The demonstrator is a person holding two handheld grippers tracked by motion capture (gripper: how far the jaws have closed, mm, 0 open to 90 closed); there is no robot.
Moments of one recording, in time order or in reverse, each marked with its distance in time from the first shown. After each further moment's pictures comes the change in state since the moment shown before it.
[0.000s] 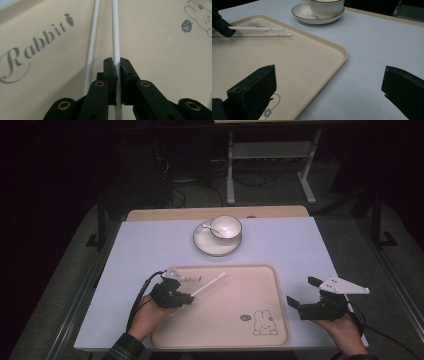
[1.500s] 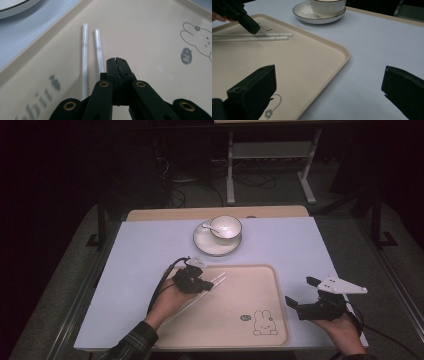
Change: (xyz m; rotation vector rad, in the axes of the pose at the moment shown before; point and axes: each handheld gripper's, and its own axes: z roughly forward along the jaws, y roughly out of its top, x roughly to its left) left arm -0.004 0.063 0.042 -0.031 -0.053 0.143; right arm 0.002 0.001 0.002 0.005 0.001 -0.008
